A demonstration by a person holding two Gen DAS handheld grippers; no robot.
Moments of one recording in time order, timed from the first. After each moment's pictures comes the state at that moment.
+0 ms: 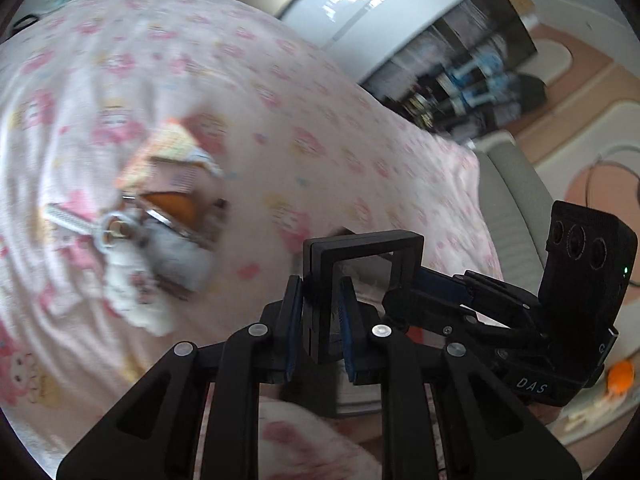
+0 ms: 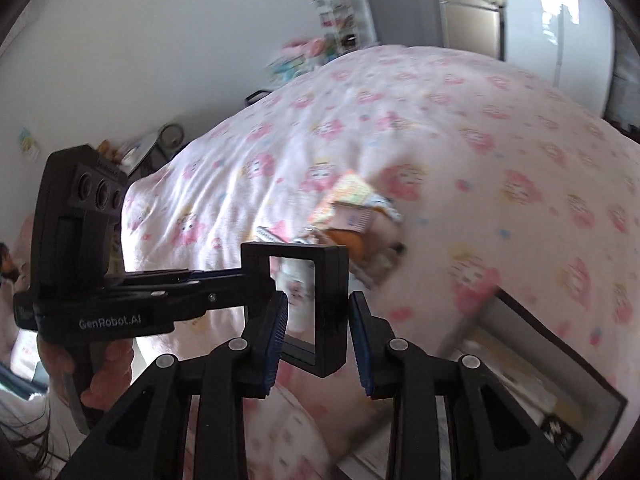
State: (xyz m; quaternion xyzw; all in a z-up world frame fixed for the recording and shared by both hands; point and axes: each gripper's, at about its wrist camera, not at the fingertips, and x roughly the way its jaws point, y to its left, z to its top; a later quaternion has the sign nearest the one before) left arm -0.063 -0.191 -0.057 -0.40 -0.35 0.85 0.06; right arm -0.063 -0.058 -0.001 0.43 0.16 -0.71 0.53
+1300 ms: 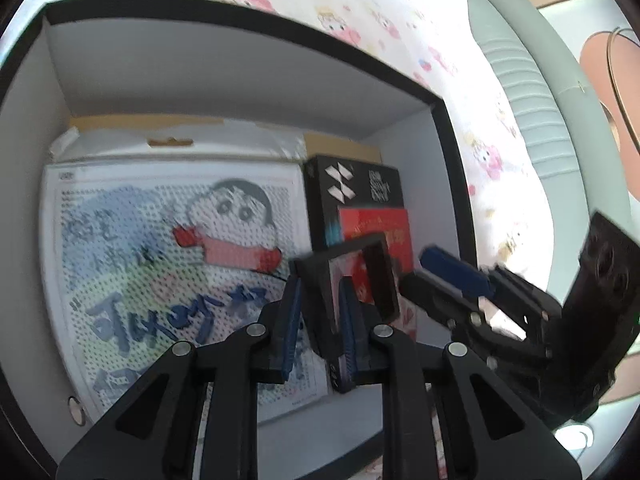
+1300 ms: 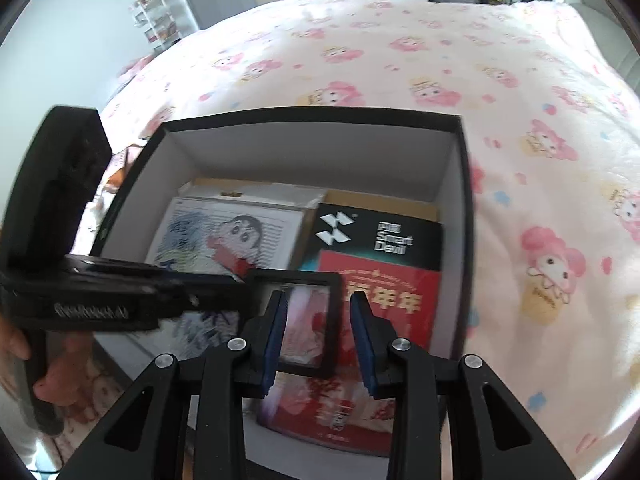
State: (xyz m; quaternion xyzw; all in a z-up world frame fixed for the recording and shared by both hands) left arm -0.177 0.055 -0.161 -0.59 -0.26 0.75 0.17; right arm -0.141 0.168 -0.121 0.52 0.10 -0.80 0.30
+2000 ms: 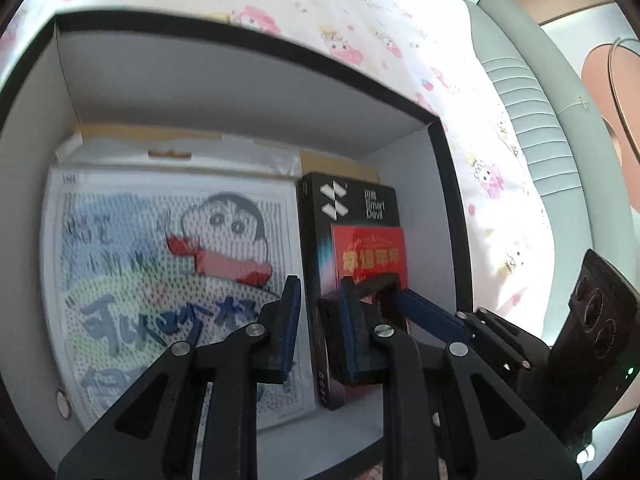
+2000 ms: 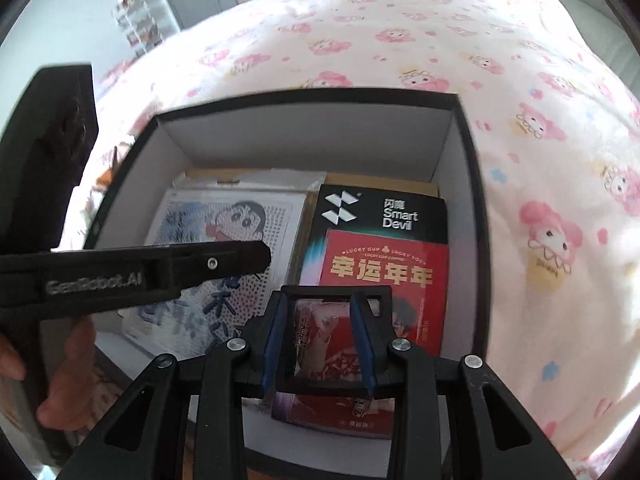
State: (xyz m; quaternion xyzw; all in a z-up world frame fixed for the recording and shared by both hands) left arm -0.162 0.054 -0.152 -0.57 -0.28 0.75 0.16; right arm -0.127 0.155 -0.130 0.53 0.10 -0.80 0.27
